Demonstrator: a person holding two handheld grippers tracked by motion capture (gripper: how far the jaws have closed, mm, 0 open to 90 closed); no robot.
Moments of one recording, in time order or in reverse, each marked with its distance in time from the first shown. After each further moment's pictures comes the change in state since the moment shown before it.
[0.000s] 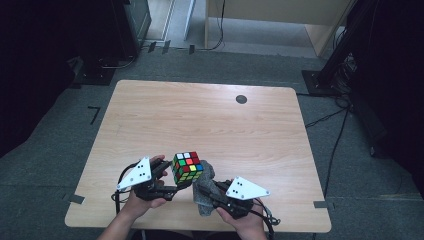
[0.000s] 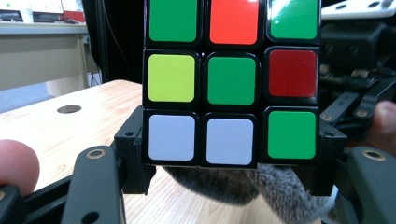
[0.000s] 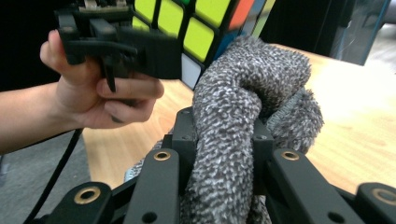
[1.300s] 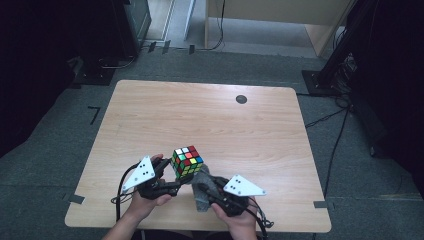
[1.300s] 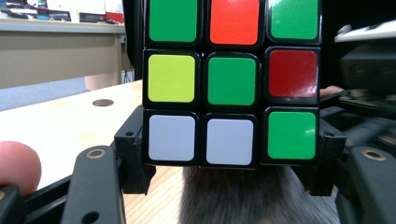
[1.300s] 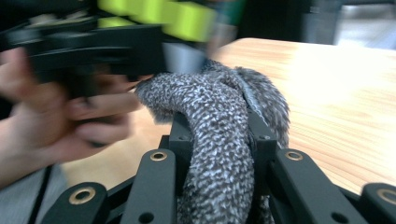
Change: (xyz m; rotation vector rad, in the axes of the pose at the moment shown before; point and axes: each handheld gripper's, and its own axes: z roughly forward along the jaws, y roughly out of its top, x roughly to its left) left arm -0.003 -0.003 0.006 -0.026 0.144 -0.040; right arm -0.003 -0.012 0.012 -0.031 -0.112 0.160
